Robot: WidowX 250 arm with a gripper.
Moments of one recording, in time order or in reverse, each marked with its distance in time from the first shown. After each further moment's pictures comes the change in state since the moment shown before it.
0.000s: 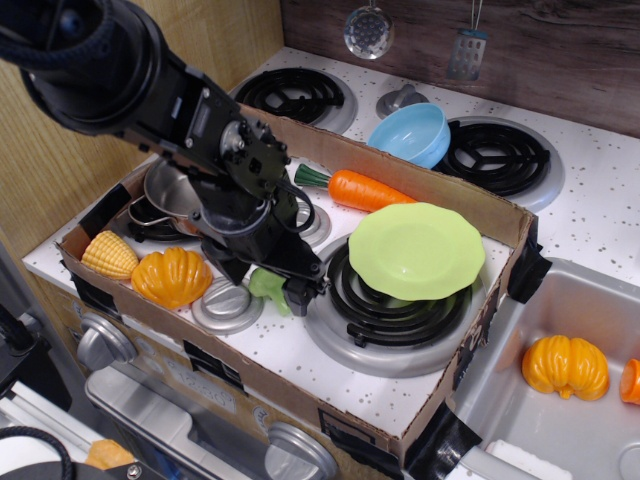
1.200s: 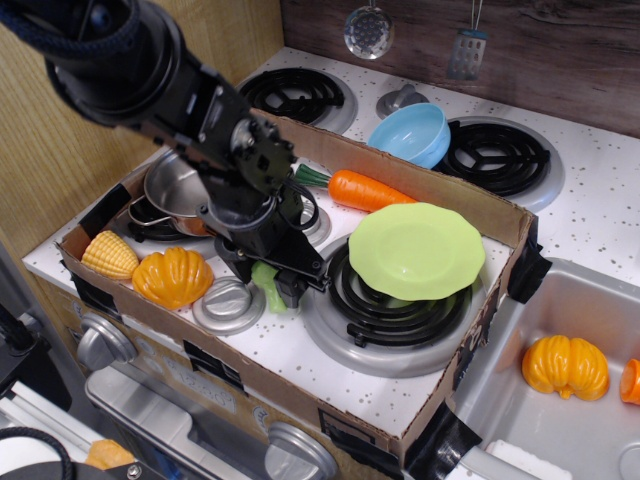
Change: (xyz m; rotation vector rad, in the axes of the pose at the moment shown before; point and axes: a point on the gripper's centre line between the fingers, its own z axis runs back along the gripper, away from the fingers) arm 0.005 0.004 -0.003 0.027 0.036 -0.062
